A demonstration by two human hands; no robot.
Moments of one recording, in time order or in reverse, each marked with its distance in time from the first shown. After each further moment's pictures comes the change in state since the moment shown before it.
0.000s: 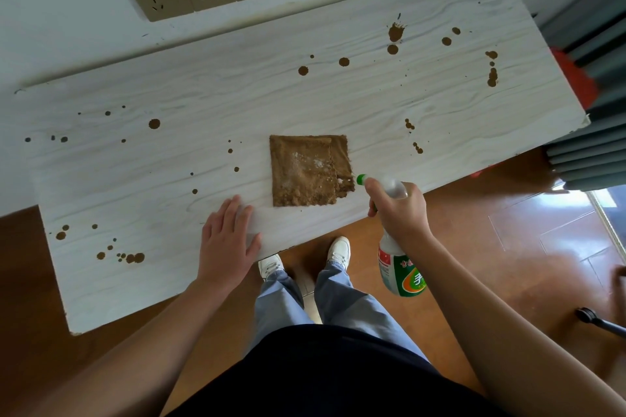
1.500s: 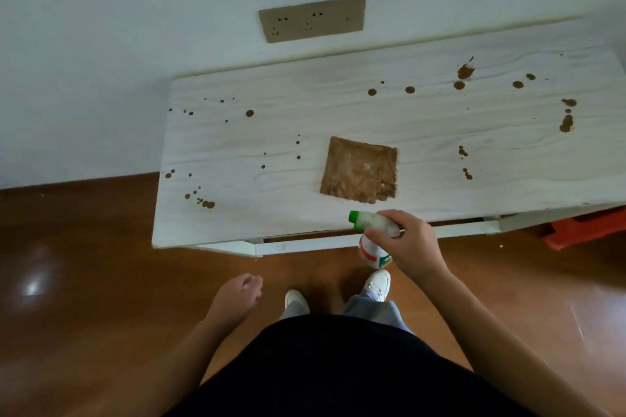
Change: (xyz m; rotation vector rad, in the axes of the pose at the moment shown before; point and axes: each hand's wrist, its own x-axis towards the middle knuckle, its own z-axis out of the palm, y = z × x) left_hand -0.169 0.027 0.008 -0.692 -0.254 -0.759; right_hand -0.049 0.040 -0.004 -0.128 -0.363 -0.453
